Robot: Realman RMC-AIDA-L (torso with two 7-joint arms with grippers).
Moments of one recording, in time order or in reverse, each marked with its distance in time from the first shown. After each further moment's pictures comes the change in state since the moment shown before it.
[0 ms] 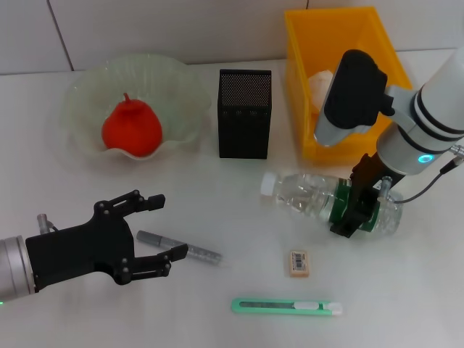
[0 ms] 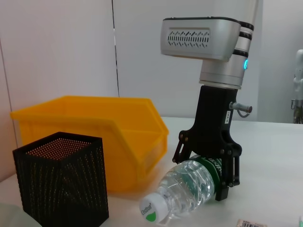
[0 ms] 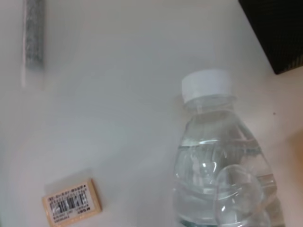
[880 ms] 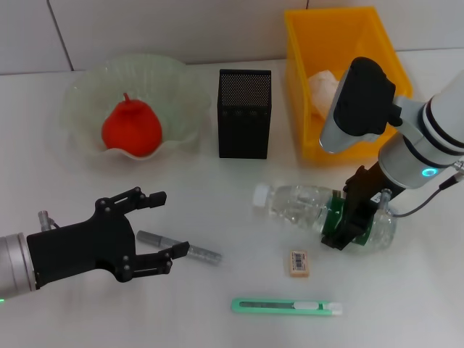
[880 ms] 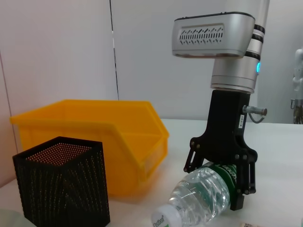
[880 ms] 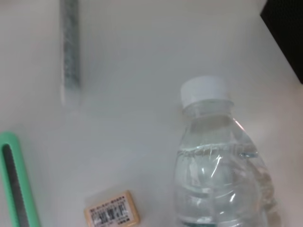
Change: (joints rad) left arm -0.006 -0.001 0.000 -0.001 -0.003 0.000 0.011; right arm -0.081 -0.003 -0.020 -0.078 0.102 -0.011 -0.005
